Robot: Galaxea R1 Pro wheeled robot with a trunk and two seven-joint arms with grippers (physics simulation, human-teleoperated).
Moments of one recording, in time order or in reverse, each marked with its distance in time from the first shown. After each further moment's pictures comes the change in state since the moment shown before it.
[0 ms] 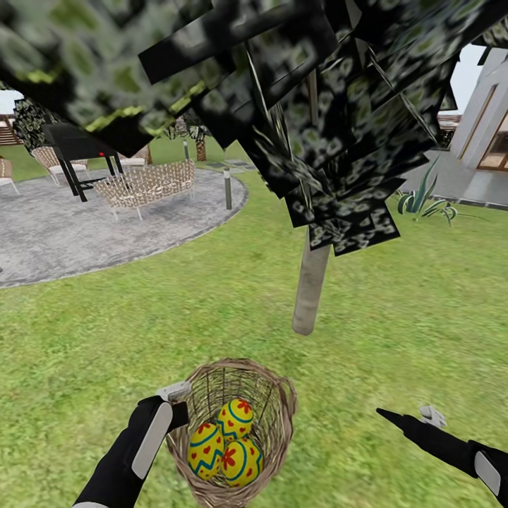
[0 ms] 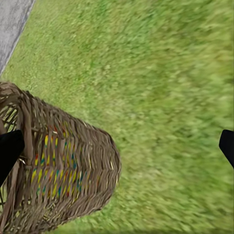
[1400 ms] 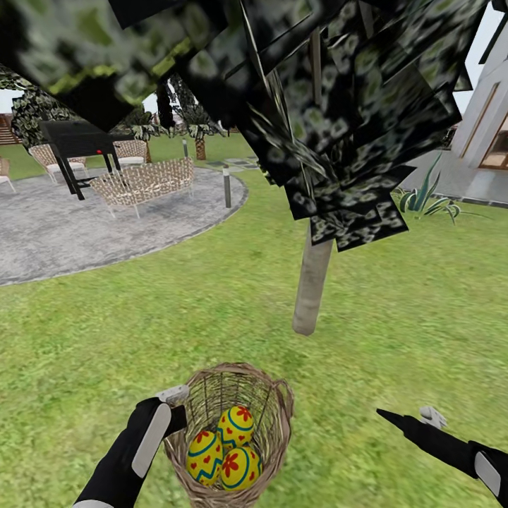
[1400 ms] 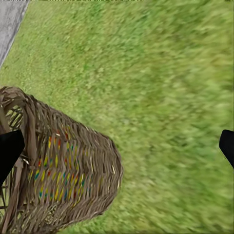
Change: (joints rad) left arm -0.008 -0.004 0.032 0.040 -0.003 0.004 0.000; right arm 0.001 0.000 0.001 0.000 0.000 0.001 0.000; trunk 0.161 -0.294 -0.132
